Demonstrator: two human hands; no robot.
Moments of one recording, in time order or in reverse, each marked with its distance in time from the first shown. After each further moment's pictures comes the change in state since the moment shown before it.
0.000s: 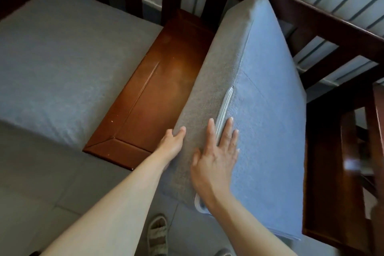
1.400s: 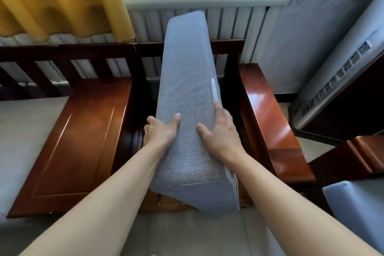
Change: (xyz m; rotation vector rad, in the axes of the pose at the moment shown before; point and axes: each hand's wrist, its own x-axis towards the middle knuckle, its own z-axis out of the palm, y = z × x) left_hand -0.249 0.164 0.329 0.437 0.321 0.365; right_hand -0.063 0.312 -0.321 0.403 0.132 0.111
